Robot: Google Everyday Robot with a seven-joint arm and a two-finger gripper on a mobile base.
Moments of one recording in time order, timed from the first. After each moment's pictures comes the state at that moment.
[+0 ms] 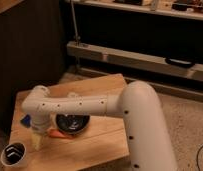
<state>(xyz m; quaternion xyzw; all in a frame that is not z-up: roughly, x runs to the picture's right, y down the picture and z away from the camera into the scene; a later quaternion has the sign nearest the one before) -0.290 0.239 0.743 -0.42 0.01 0.19 0.89</state>
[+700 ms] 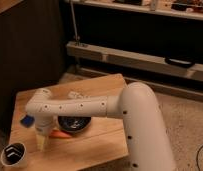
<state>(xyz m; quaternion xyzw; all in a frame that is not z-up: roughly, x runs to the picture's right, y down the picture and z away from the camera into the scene) -0.276 0.247 0.761 -0.42 0.03 0.20 0.89</state>
